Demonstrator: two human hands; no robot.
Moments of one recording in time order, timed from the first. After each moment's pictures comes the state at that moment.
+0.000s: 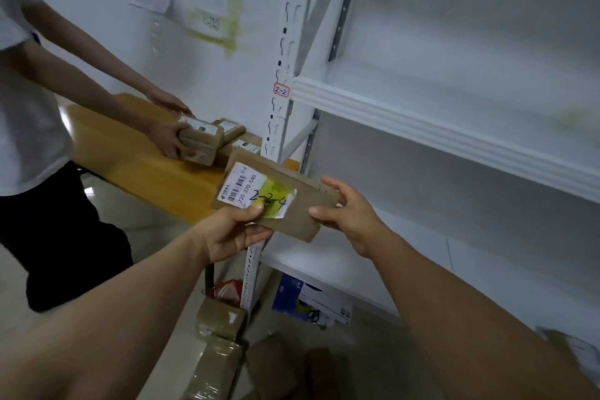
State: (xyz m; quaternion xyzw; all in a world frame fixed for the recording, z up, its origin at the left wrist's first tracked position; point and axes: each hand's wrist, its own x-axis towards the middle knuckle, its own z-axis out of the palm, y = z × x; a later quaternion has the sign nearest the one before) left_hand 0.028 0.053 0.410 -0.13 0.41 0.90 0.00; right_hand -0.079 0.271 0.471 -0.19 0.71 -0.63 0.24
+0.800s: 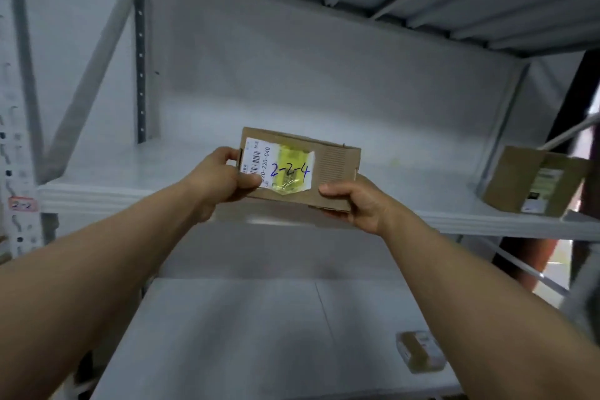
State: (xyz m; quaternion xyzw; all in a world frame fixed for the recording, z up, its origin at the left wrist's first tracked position) left_hand -0.164 0.287 0.663 0.05 0.70 0.71 -0.07; right_hand -0.183 0.546 0.660 -0.10 0.70 -0.70 0.06
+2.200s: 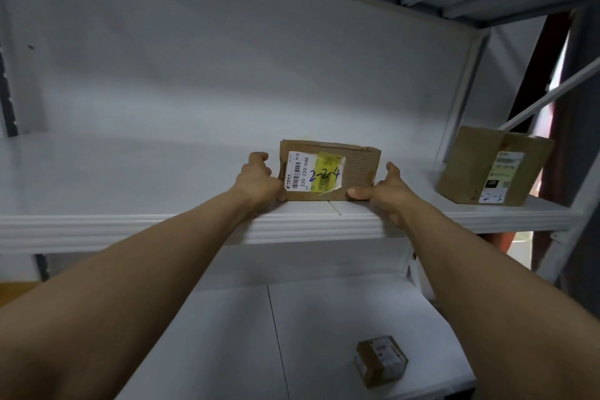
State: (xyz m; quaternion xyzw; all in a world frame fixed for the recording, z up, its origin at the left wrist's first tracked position) left_hand -0.313 0.532 0.640 0.07 0.84 0.54 -0.08; right_hand -0.303 0.793 0.644 0.12 0.82 -0.55 -0.11
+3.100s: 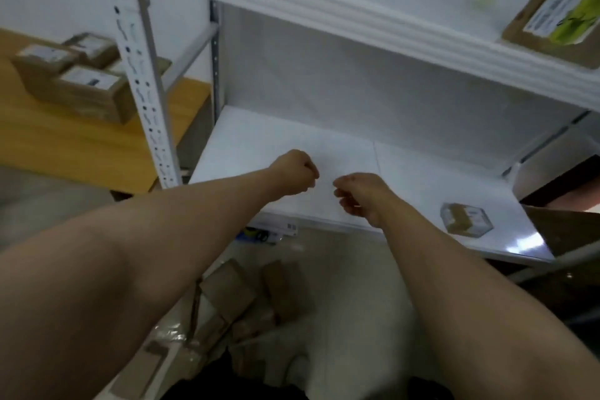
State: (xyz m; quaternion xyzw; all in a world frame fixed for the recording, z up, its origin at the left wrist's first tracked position) left_hand -0.112 0.268 0.401 -0.02 0.86 0.49 0.14; right_hand -0.120 0.446 0.401 0.16 0.82 -0.51 0.19
